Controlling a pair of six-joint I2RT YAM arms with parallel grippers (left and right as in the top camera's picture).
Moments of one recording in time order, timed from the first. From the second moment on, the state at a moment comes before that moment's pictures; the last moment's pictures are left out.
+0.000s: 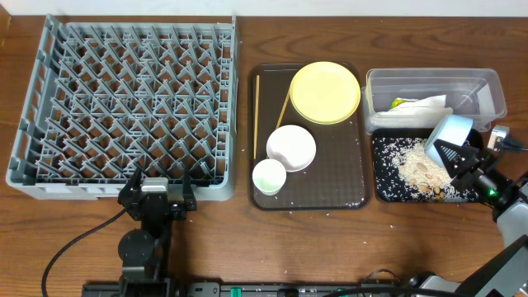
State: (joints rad) left arm 0.00 0.02 0.02 -0.12 -0.03 0.06; right arm -0.75 1.46 0.64 -0.08 -1.47 -0.23
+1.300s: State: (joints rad) left arm 0.00 0.02 0.02 -0.12 -0.03 0.06; right arm -0.57 1.46 0.63 0.34 -1.38 0.35
